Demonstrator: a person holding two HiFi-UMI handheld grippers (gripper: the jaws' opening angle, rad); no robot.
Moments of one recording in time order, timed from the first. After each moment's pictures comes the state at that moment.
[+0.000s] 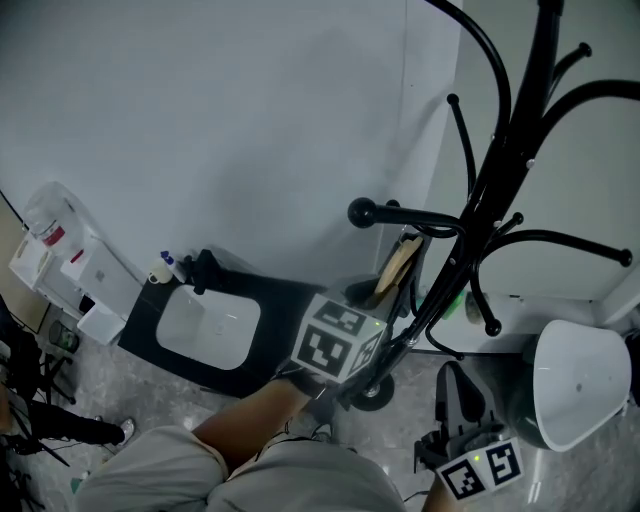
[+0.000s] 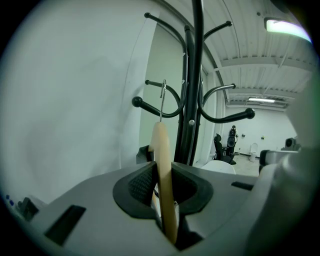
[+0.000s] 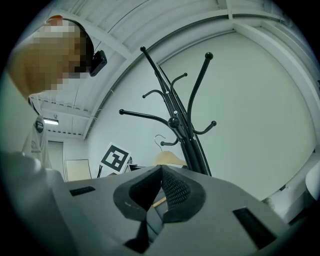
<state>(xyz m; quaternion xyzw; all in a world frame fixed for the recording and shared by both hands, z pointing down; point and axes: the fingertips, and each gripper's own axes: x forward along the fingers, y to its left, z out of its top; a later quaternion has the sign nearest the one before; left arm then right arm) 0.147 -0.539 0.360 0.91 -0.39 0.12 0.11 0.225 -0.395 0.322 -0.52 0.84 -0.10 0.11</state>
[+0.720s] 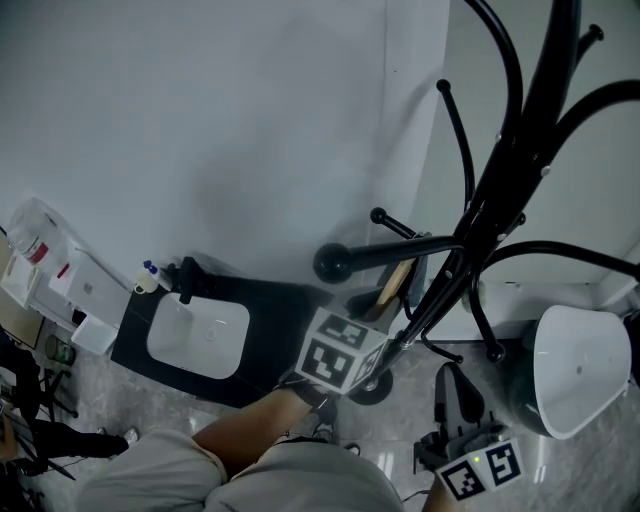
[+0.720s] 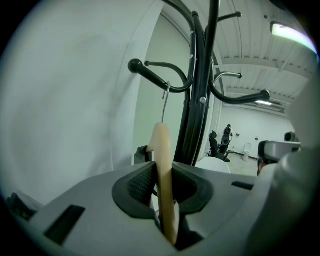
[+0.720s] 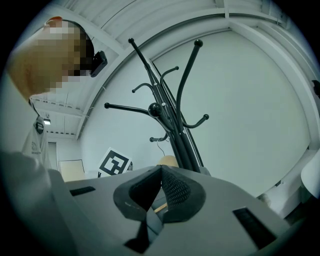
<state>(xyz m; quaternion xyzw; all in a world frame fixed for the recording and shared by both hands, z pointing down) 0.173 -0.564 0.400 0.91 -0.35 0.14 0.14 0.235 -0.429 0.337 -0.54 0.82 -0.12 0.10</state>
